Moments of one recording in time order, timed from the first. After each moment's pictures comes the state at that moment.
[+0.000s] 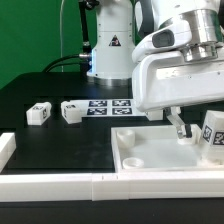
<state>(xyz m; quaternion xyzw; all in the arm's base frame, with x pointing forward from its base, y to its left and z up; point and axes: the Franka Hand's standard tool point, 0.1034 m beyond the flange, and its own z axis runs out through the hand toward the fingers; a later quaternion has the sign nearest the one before) 0.614 0.118 0.072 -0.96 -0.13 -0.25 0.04</state>
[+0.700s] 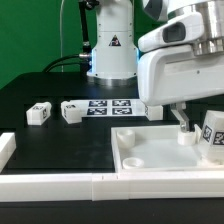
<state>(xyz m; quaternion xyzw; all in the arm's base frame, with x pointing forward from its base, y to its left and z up) 0.602 0.123 0.076 -0.99 -0.14 -0.07 0.05</state>
